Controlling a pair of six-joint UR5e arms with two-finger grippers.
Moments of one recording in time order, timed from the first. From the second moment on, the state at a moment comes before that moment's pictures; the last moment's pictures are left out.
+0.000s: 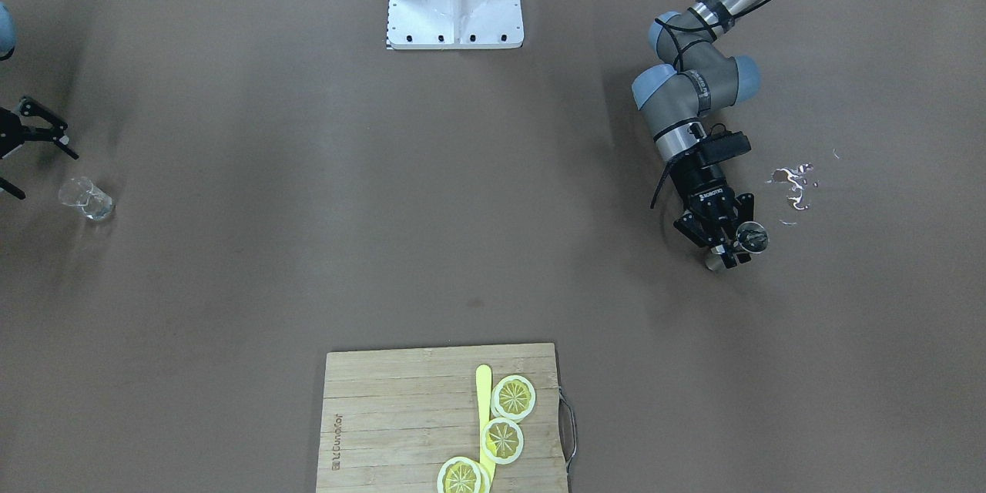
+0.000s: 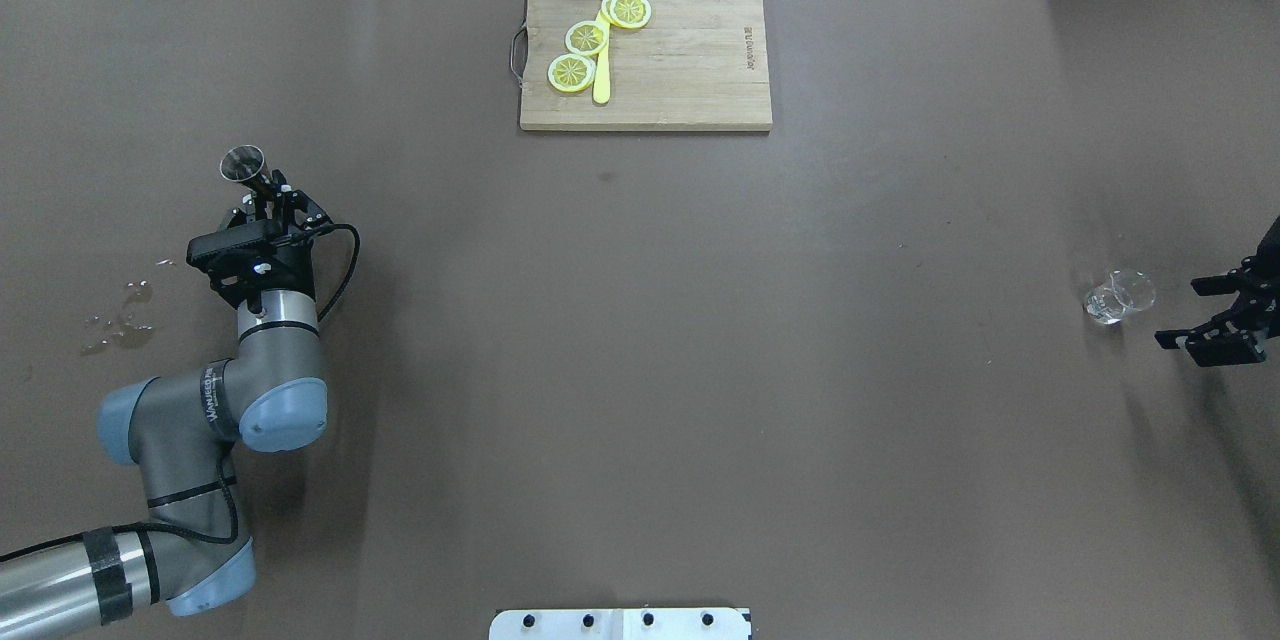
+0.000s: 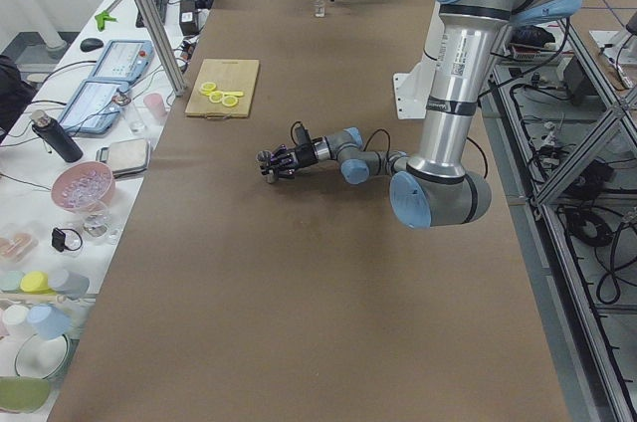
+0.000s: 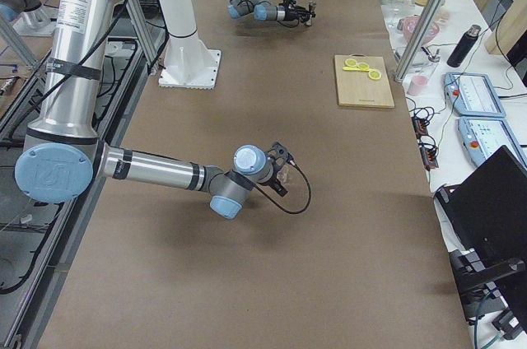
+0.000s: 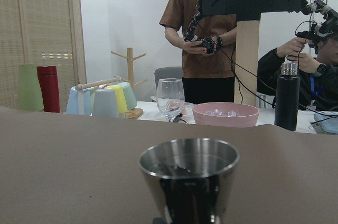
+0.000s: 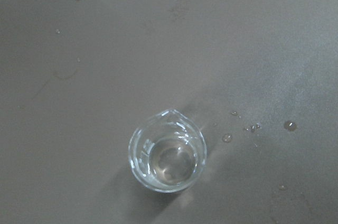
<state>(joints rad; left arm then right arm) -0.40 -1.84 -1.38 -2.16 -0.44 -1.65 1.03 -1.78 1.48 -0.29 2.24 0.26</state>
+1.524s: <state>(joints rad) -0.36 -1.79 -1.65 -2.17 -0.54 -1.32 0.94 -1.67 1.37 -0.15 2.14 0.47</state>
